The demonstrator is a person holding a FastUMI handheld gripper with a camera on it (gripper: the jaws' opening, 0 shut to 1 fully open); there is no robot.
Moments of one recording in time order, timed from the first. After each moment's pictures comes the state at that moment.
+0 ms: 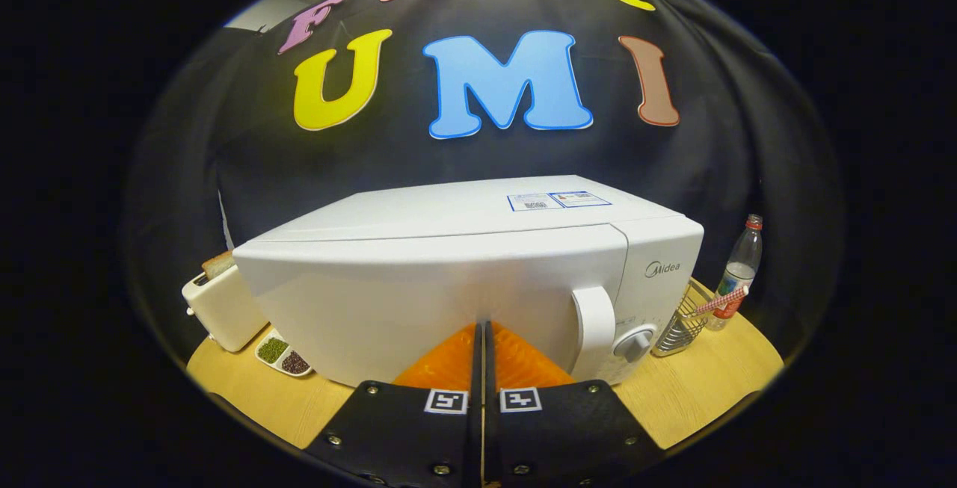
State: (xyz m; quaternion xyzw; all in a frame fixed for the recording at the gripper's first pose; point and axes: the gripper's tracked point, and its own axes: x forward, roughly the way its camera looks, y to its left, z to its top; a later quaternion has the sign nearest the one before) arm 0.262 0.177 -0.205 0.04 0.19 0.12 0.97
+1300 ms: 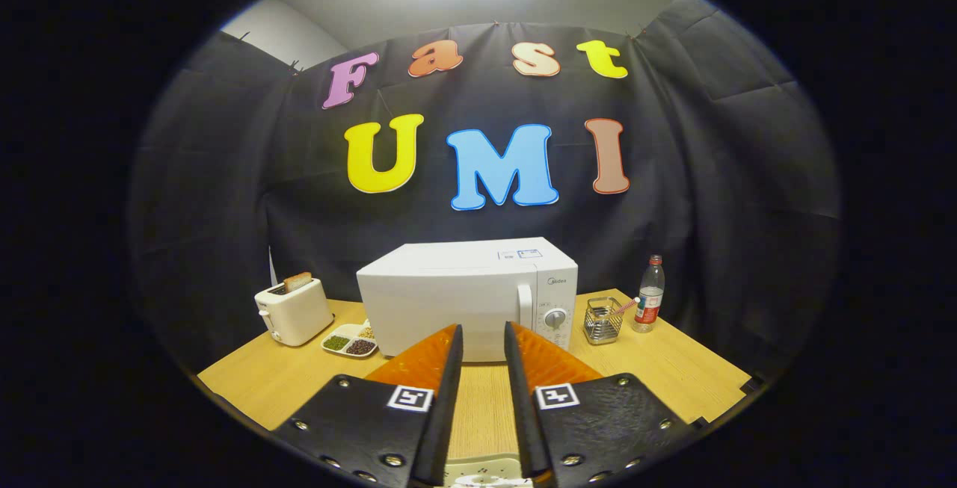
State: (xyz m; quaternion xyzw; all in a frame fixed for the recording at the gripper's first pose) arm 0.019 0.115 -0.093 0.04 0.09 0.11 0.99
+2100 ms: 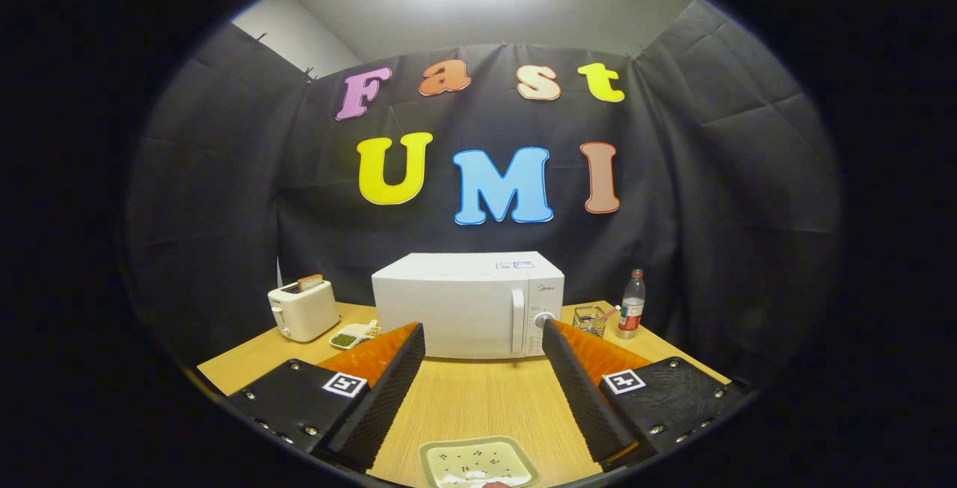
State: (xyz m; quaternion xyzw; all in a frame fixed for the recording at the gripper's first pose) arm -0.034 0.106 -0.073 0.03 0.06 0.11 0.99
